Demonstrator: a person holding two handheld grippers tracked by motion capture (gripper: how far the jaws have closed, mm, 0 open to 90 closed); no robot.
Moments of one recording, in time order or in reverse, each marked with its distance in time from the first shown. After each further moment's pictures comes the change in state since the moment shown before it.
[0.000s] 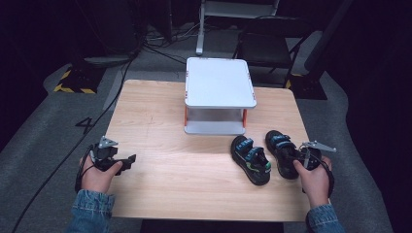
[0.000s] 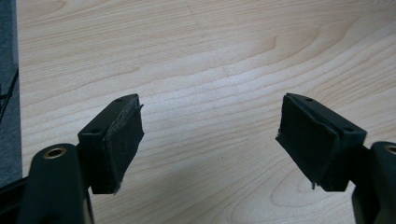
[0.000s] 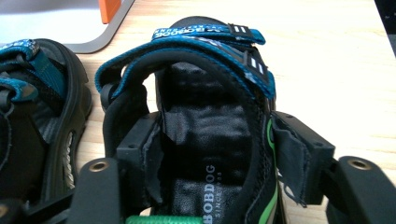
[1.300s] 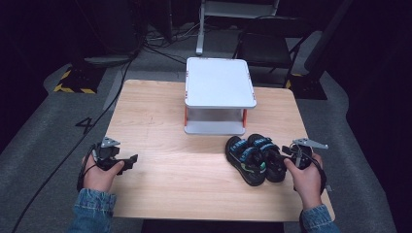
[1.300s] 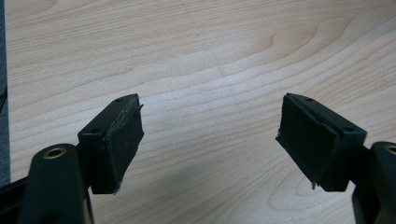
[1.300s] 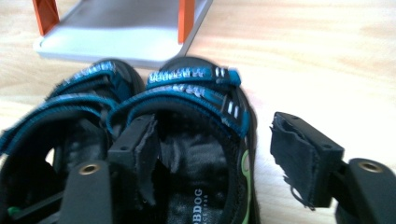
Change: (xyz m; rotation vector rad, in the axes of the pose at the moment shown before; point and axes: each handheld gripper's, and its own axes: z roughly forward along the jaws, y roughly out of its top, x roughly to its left) left arm -0.002 0.002 0.005 0.009 -0.013 0.003; right arm 0.039 0.015 -0.008 -0.035 0.129 -0.053
